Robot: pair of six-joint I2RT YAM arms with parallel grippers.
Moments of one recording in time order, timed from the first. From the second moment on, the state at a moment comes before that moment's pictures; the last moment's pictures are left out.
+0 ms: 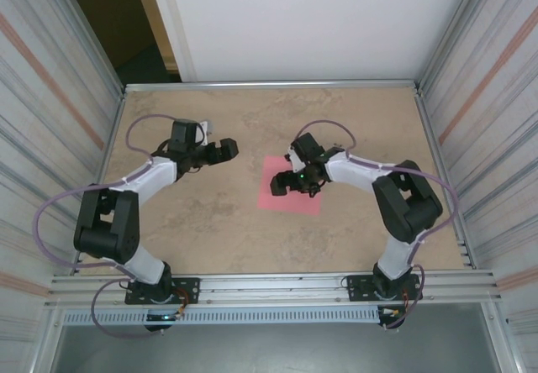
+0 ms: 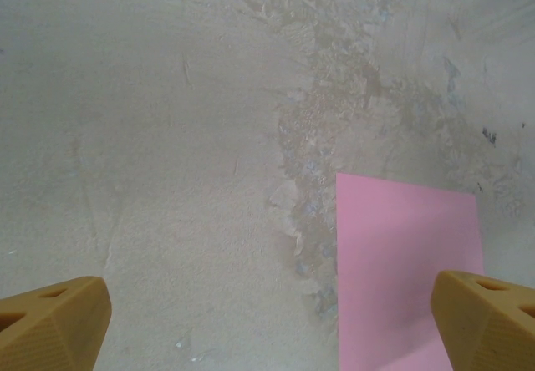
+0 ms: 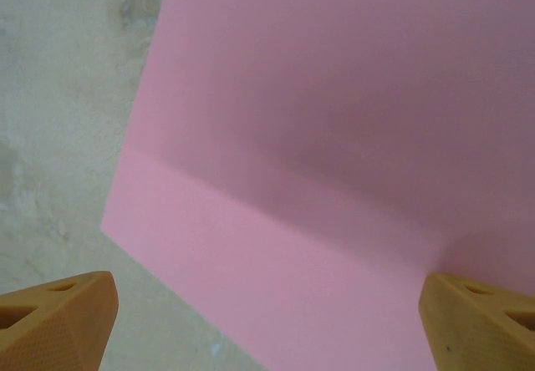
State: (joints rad) left arm -0.25 1.58 0.93 -0.13 0.34 -0.44; right arm 0.58 1.73 1.07 -0.48 -0.29 0.43
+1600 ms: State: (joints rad) left arm -0.36 1.71 0.98 -0.29 0.45 -0.69; right arm 0.47 1.92 1.24 -0.47 -0.40 0.51
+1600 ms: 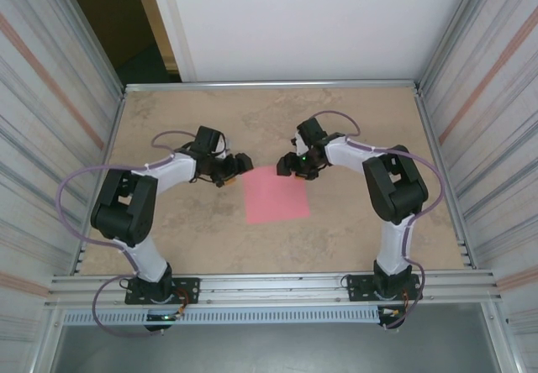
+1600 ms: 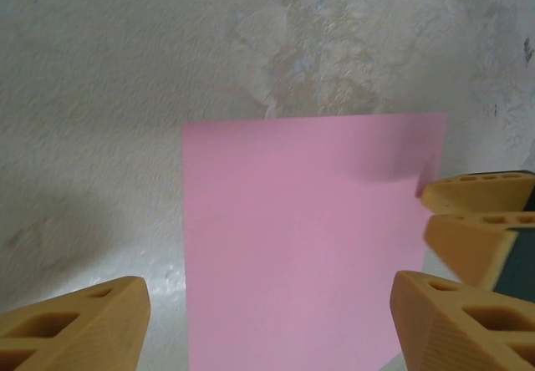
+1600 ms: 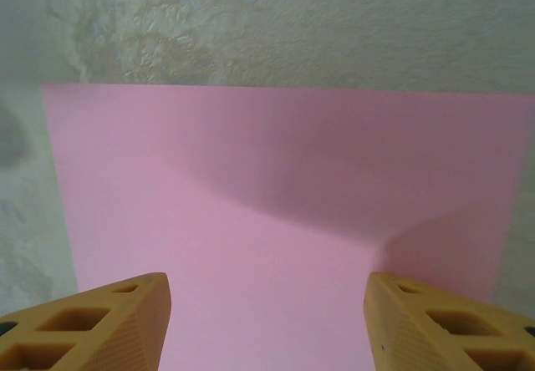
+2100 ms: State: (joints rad) left arm -0.52 1.67 0.95 -0.38 0.39 -0.85; right arm 0.41 1.82 1.14 -0.53 -0.45 0.57
